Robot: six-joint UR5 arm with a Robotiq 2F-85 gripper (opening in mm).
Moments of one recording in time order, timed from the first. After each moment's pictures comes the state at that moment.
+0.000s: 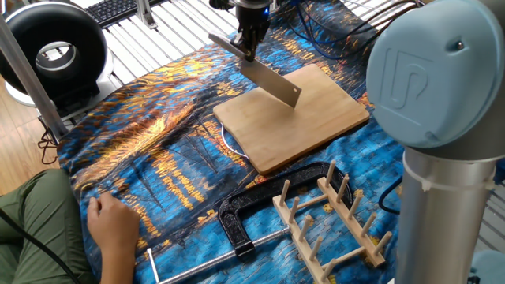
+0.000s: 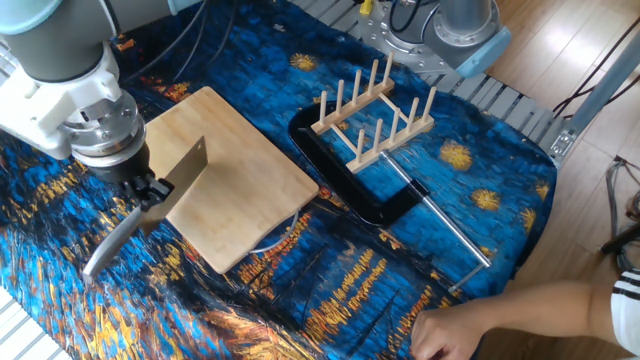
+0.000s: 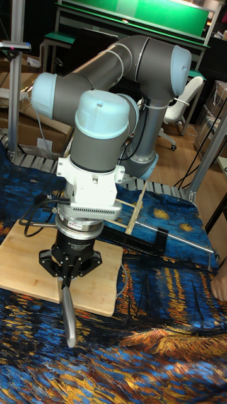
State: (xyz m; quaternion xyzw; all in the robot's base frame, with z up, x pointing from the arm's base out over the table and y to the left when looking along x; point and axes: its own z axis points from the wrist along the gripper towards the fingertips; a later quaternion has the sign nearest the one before) arm 0.687 -0.068 0.103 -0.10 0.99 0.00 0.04
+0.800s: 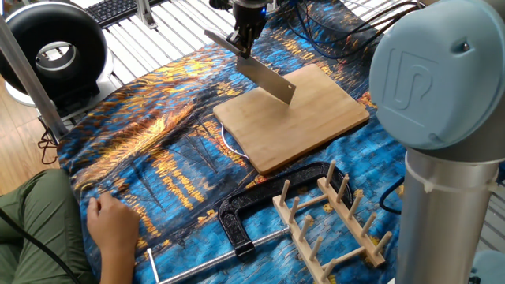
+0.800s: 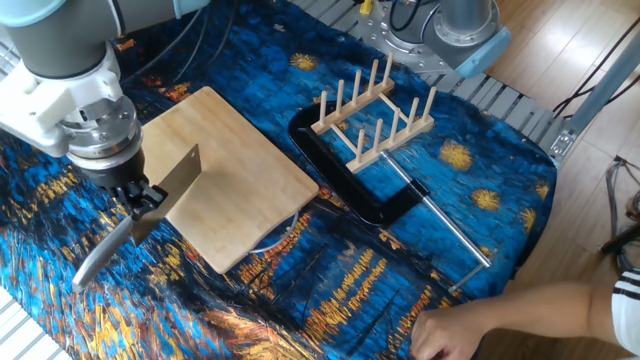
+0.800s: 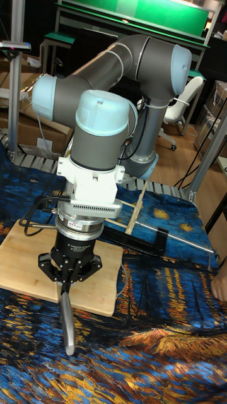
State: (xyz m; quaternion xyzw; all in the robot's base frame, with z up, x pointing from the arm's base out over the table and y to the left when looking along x) arm 0.696 -0.071 0.104 -0.09 0.99 -0.01 0.06
